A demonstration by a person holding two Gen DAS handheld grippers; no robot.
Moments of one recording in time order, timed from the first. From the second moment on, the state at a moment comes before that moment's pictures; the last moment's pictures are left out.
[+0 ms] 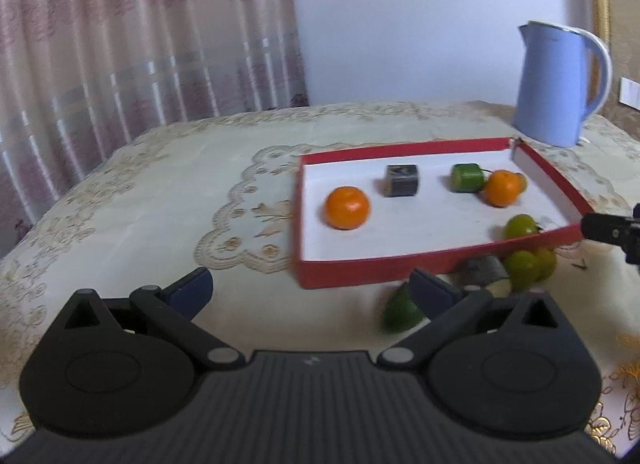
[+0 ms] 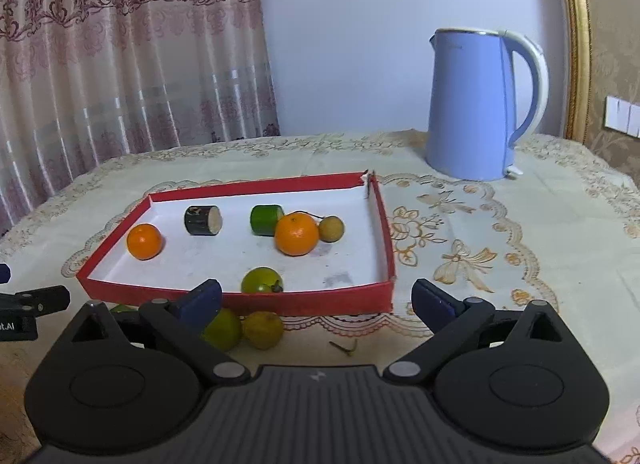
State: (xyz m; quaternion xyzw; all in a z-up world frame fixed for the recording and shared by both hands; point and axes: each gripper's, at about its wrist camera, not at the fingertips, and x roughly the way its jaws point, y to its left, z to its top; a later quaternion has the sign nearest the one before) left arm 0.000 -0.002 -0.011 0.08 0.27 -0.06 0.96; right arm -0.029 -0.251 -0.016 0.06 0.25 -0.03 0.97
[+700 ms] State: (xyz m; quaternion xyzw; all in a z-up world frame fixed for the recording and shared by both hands) left arm 0.020 -0.033 -0.041 0.10 0.32 -0.10 0.94; right arm -0.042 -0.259 -0.024 0.07 0.24 0.02 0.97
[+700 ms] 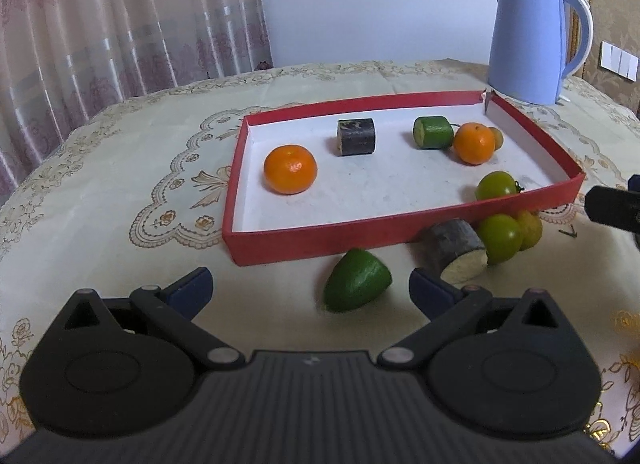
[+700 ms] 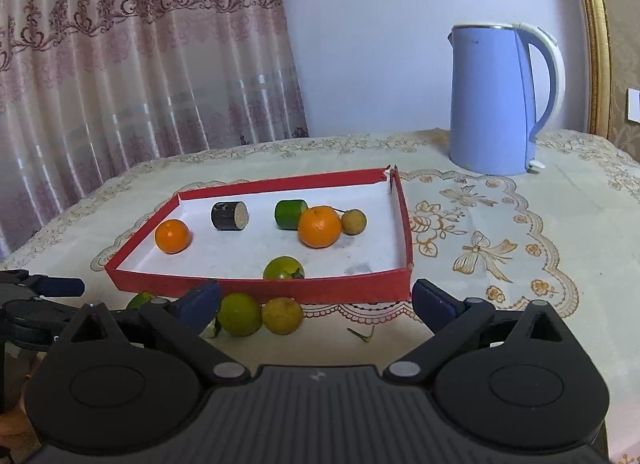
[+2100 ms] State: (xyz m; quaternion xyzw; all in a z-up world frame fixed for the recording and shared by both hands) left arm 0.033 -0.039 -0.049 0.12 0.32 -0.10 0.93; right arm -0.040 -0.245 -0.031 0.01 0.25 0.01 0.97
